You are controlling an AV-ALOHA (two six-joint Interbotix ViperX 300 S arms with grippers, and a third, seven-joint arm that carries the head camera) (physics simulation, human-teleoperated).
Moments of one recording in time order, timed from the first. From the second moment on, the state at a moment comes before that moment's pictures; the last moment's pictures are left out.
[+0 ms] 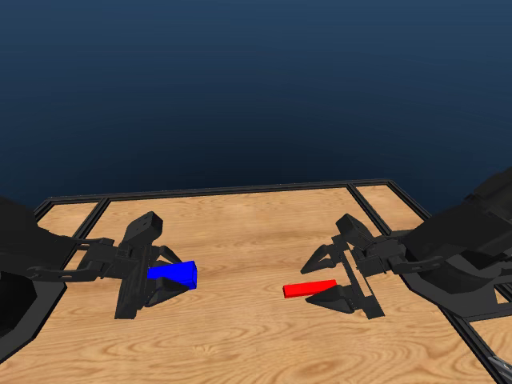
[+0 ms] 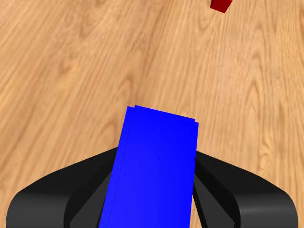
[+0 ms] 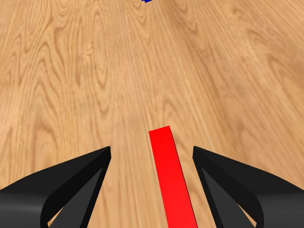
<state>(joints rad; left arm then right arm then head) 0.06 -0.01 1.07 -0.07 -0.30 -0.21 0.15 -0.03 1.20 0.29 -0.60 0.14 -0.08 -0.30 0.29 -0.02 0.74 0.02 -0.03</state>
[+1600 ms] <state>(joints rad) -0.15 -0.18 0.85 -0.05 -0.02 -0.22 0.14 -0.08 0.76 0.12 -0.09 -0.05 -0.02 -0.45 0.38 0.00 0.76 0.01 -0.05</state>
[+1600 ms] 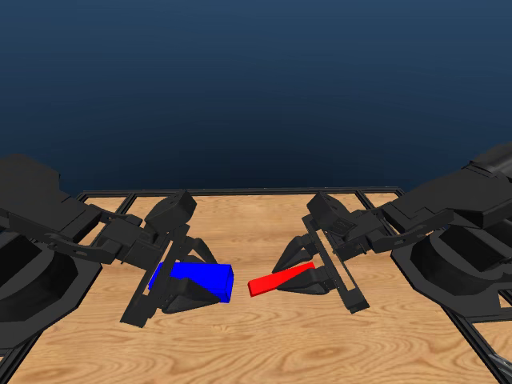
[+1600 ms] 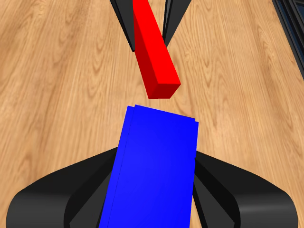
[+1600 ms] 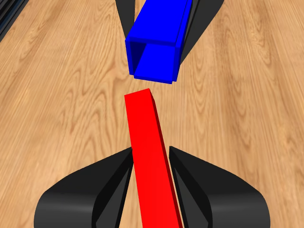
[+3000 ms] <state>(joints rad) -0.20 -0.13 0.78 -0.03 0.02 -0.26 0.17 0.10 0.42 -0.15 0.28 0.18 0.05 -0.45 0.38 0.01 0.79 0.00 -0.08</state>
